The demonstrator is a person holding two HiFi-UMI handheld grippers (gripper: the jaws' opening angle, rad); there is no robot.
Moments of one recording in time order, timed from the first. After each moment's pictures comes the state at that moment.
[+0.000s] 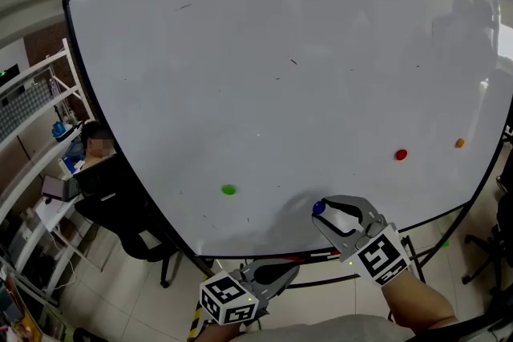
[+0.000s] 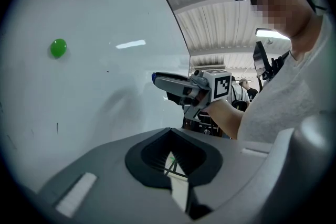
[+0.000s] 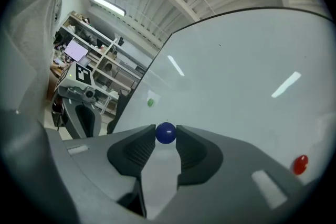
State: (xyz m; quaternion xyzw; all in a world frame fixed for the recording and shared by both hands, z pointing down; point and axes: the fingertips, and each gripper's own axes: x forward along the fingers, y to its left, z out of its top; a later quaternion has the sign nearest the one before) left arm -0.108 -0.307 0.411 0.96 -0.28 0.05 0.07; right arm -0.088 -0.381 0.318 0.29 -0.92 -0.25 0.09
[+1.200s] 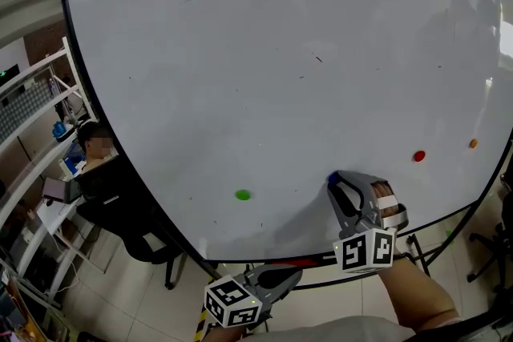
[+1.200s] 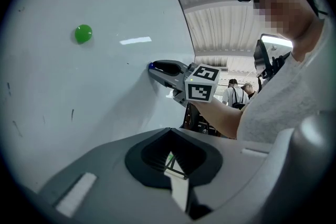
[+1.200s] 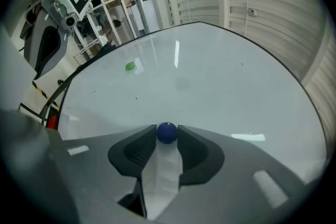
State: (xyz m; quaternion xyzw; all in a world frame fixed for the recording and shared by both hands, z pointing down) left arm -0.146 -0.322 0.428 0.95 -0.27 0.05 0.11; right arm -0.104 -0.456 0.305 0.45 -0.75 -0.45 0.20
